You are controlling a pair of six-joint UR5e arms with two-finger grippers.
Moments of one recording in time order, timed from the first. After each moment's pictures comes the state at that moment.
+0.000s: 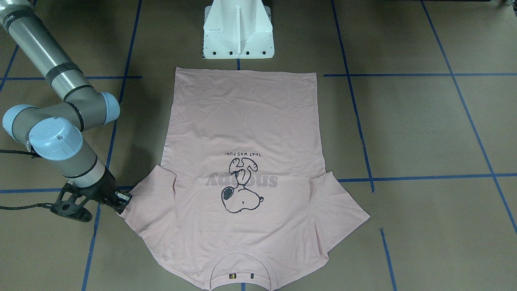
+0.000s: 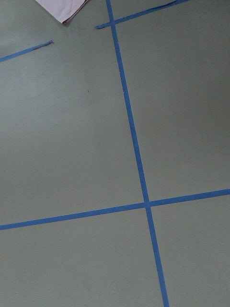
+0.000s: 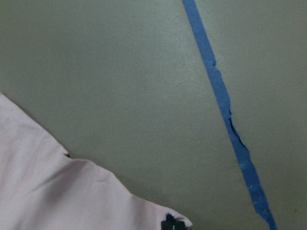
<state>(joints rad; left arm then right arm) -1.61 -1.51 -1.78 -1.75 -2.52 -0.04 0.87 -1.02 1.24 -1.02 1.98 1.26</state>
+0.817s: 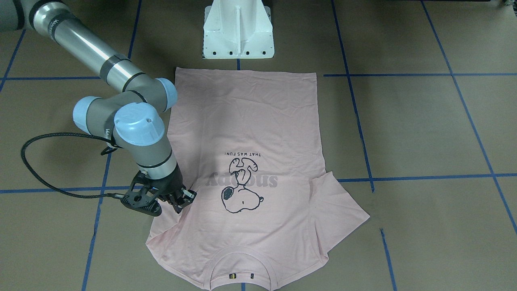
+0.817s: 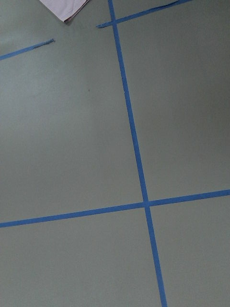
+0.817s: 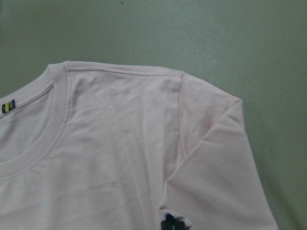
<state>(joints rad) -1.61 -1.51 -1.78 -1.74 -2.52 -0.04 0.76 -0.75 1.15 -1.16 1.82 1.44</state>
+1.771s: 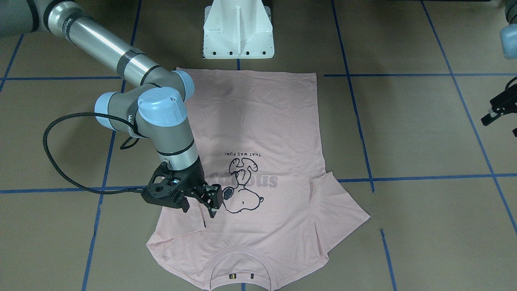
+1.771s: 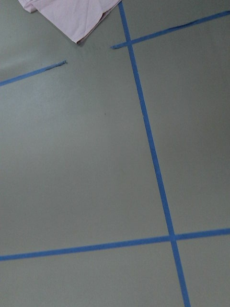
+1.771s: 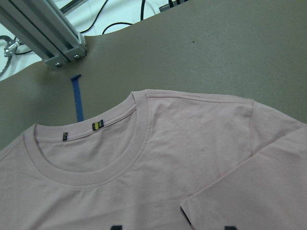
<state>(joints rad) -1.36 -1.74 -1.64 -2.00 -2.51 -0.42 0.76 -0.76 1.25 -1.07 1.74 1.44</state>
